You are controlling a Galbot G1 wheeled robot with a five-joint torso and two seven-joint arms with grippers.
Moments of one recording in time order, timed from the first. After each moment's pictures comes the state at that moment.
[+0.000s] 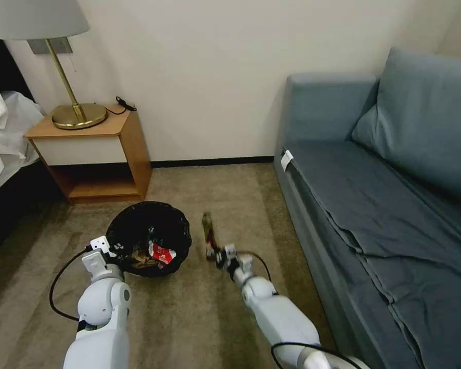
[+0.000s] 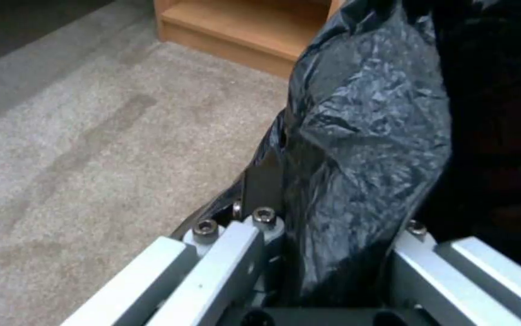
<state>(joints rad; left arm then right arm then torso) 1.20 -1.52 -0.74 -1.82 -0.29 0.48 -0.32 -0.67 1.59 0.00 0.79 0.37 0.21 -0.13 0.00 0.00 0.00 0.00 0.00</state>
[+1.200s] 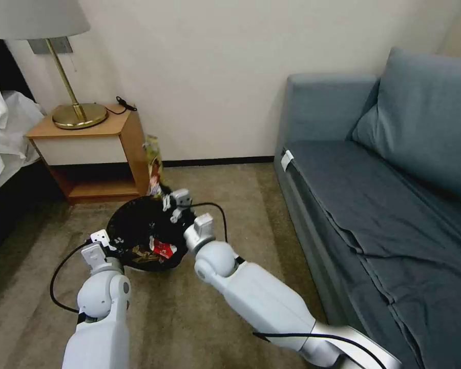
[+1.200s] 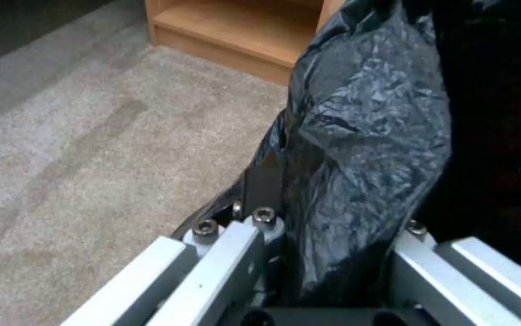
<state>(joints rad) 1.18 -1.52 -0.73 -1.83 -0.30 0.52 -0.33 -0.61 1.53 -0.45 1.29 0.47 0.17 0.21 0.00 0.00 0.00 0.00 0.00</state>
